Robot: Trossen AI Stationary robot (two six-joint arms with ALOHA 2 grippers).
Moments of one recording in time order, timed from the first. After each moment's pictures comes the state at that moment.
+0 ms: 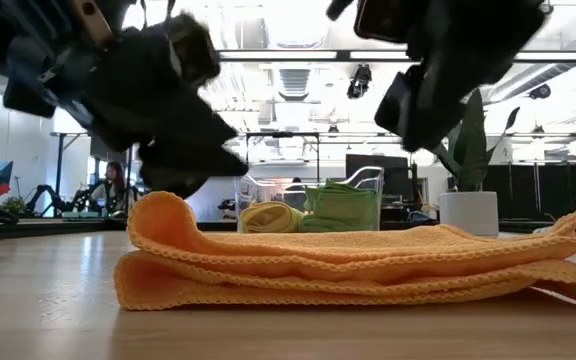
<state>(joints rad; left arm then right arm) -0.40 1.73 0.63 0.73 -0.03 -0.60 0.36 1.69 1.04 -0.26 -0.21 0.41</state>
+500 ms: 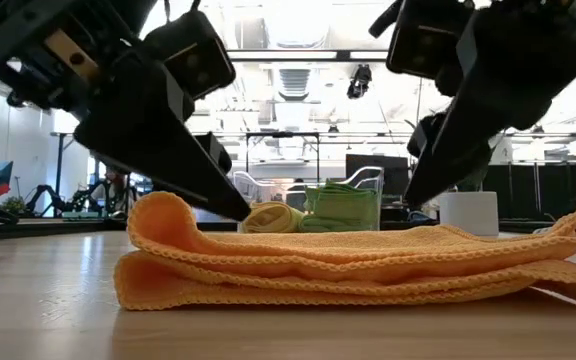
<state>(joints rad) -0.40 1.77 0.75 0.46 -0.03 -0.39 0.44 1.67 0.83 0.04 0.04 0.59</state>
